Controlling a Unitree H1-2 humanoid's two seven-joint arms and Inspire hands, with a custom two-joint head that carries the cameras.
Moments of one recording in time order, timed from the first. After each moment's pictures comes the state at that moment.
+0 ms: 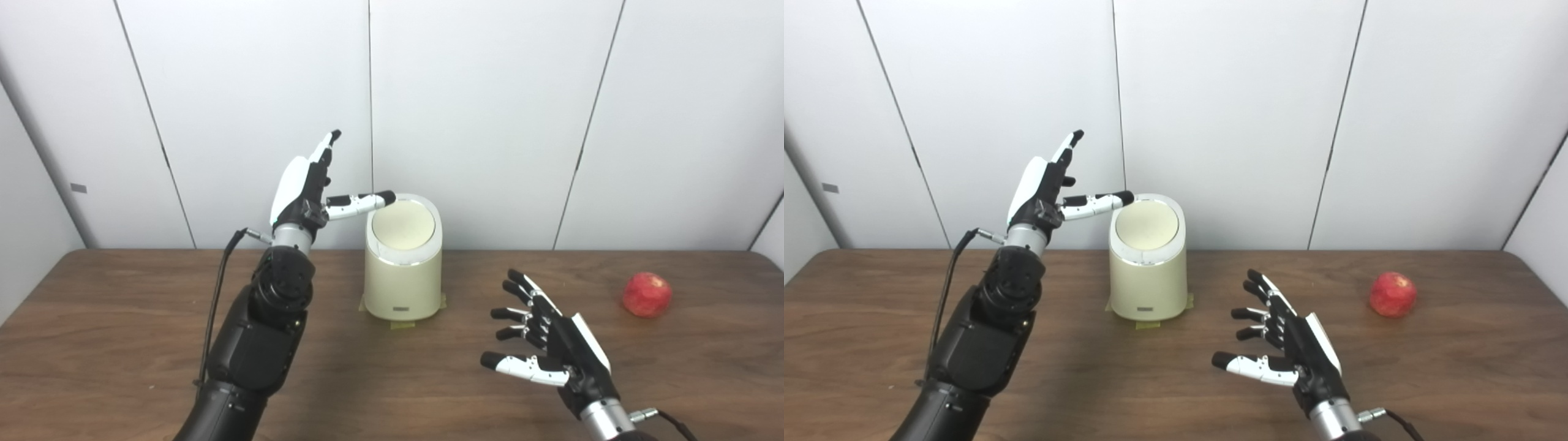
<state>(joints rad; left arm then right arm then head) -0.75 0.13 -0.14 0.34 0.43 0.28 0.08 -0.12 -0.12 0.03 -0.13 -0.06 0.08 0.09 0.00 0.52</state>
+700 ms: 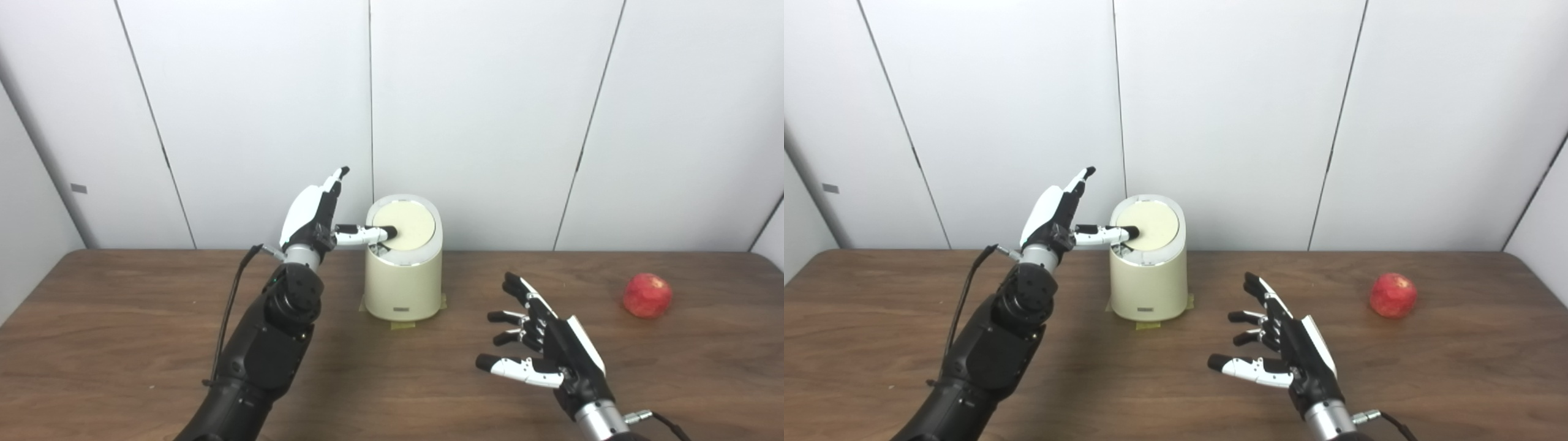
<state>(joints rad) -0.77 0.12 -0.19 0.50 0.45 0.23 0.10 -0.12 -0.11 0.03 -0.12 -0.09 0.08 0.09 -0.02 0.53</state>
